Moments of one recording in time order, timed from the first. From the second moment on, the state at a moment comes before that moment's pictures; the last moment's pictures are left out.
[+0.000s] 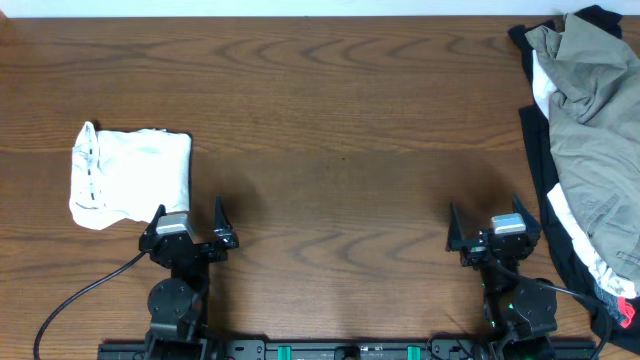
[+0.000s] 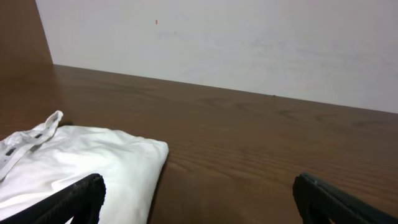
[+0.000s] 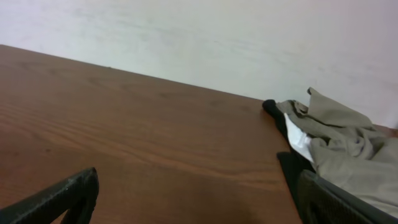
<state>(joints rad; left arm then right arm) -0.13 0.01 0.02 -0.10 -0.22 -0.15 0.21 0.01 0.01 -0.06 0.10 -0.12</state>
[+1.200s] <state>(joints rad) -0.13 0.74 0.97 -0.81 0.25 -0.24 0.13 0.73 0.90 -0.92 0.27 0.23</state>
